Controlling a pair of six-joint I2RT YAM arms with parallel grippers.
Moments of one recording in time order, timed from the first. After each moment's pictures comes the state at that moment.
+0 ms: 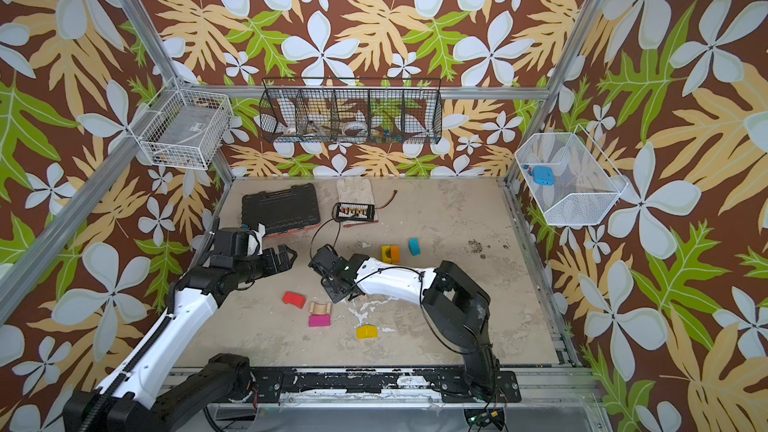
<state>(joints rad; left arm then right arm) -0.13 1.00 0.78 -0.60 0.22 -0.45 1.02 1.93 1.42 -0.63 0.23 0.35</state>
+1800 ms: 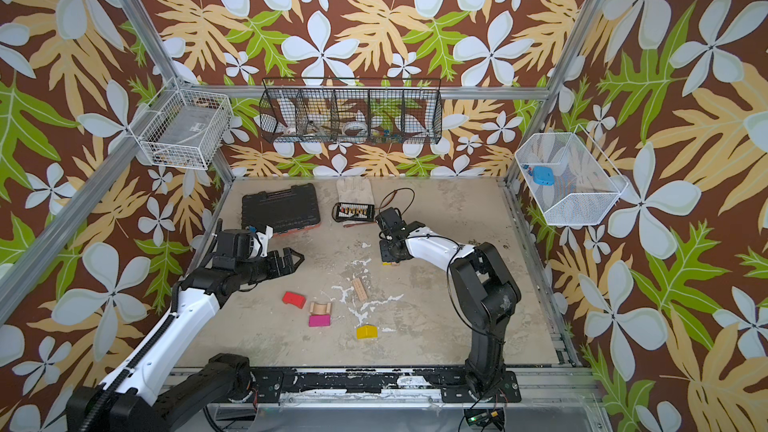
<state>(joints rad) -0.13 1.02 0.76 -0.56 0.35 -0.44 0.56 1.87 1.28 -0.57 0.15 0.38</state>
